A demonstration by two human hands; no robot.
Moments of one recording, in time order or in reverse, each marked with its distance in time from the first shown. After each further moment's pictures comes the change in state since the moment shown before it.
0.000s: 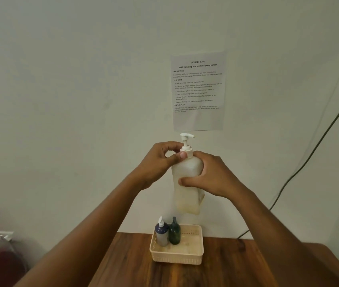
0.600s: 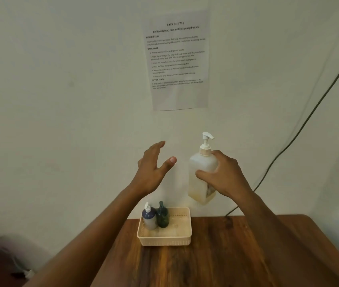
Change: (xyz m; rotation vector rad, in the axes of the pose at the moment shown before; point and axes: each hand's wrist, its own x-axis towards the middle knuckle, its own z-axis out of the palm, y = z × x) left_hand 0.010 -0.093 0.067 0.340 0.091 -0.150; right_hand -0.017 0.107 0.002 -0.019 0.186 0.330
